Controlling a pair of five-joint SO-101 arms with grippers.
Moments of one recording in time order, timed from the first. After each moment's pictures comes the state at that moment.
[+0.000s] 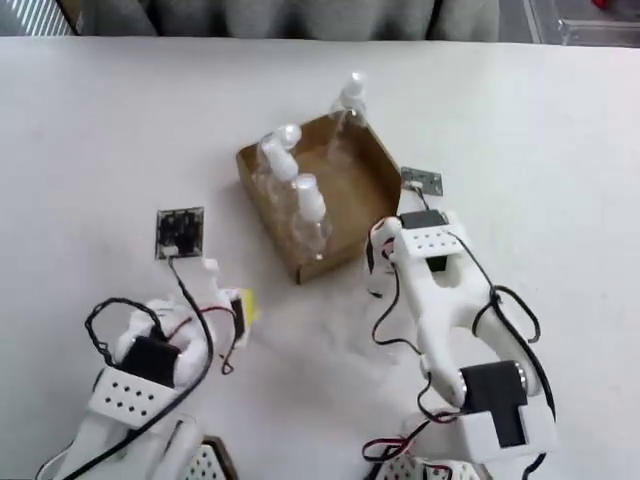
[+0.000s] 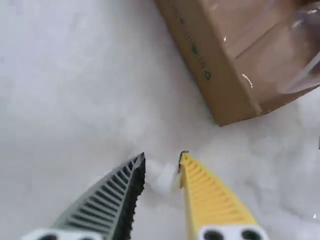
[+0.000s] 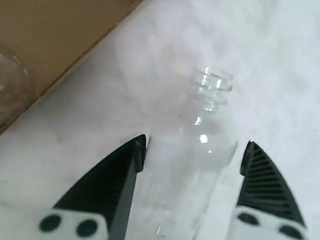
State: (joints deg) left arm 12.0 -66.3 78.7 52.1 23.3; right arm -12.1 -4.1 35.9 64.6 -17.8
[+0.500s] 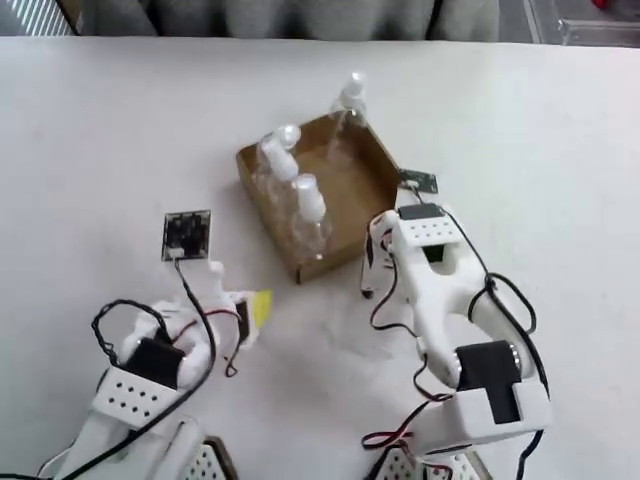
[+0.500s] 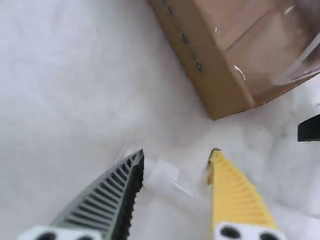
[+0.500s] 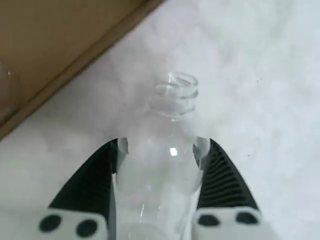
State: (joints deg) left arm 13.5 -66.3 80.4 49.8 23.8; right arm -11.3 1.1 32.3 65.1 -15.3
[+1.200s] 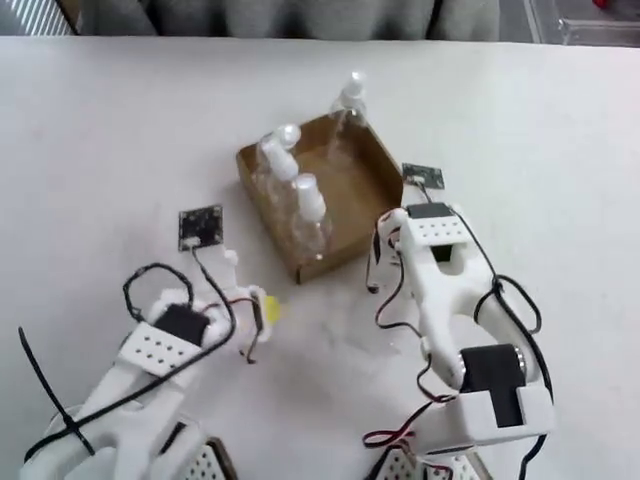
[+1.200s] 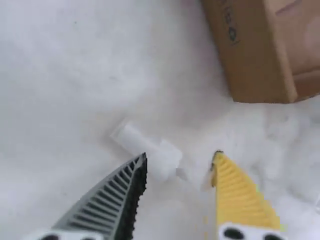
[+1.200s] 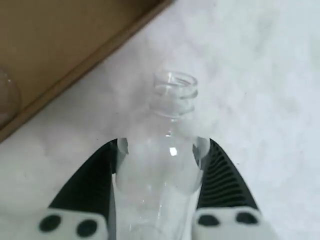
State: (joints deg) left arm 17.0 -44.4 72.1 49.8 35.6; right arm -9.6 0.5 32.3 63.9 -12.4
